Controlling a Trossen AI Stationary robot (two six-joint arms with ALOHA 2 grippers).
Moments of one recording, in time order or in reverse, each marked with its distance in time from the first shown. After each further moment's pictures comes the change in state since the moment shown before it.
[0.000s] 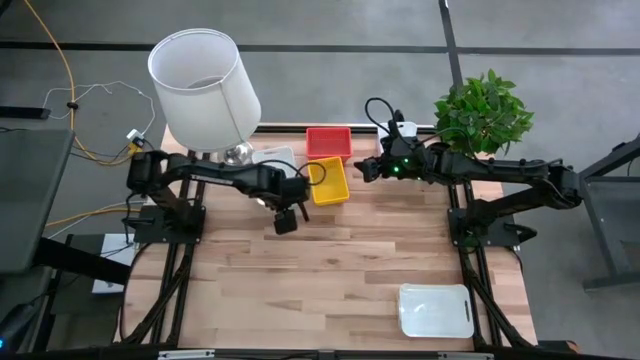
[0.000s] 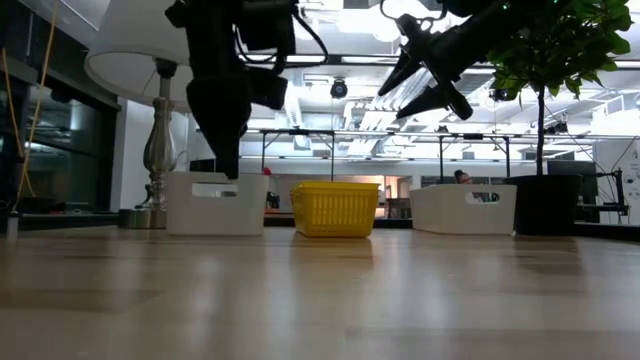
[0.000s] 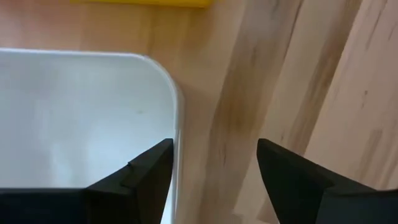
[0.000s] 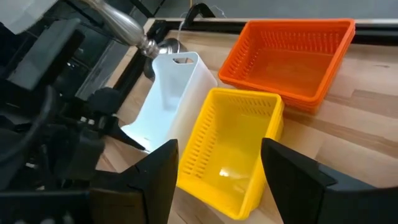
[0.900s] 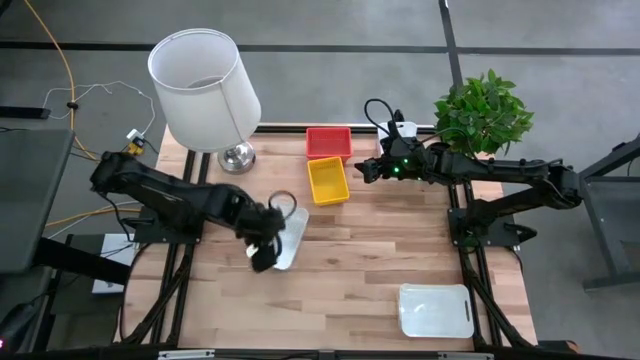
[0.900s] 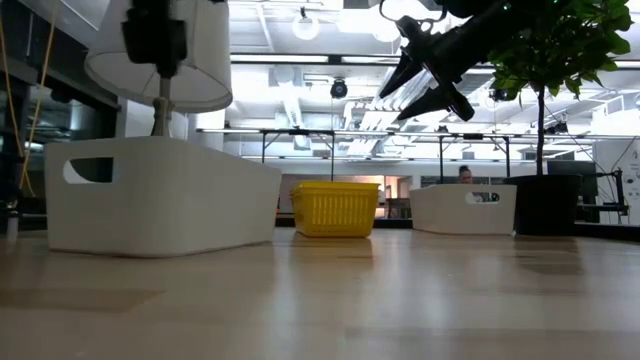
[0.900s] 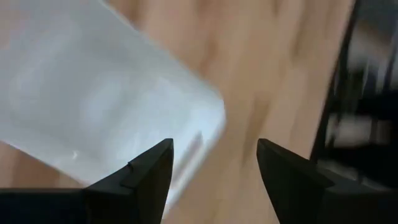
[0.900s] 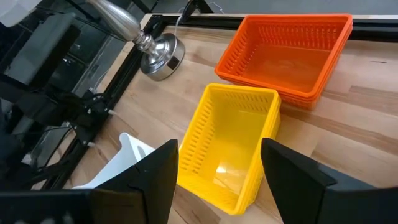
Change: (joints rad) left arm -0.349 -0.273 0.002 -0.042 0.186 -0.490; right arm 0.000 0.000 -0.001 -0.017 -0.004 -0.004
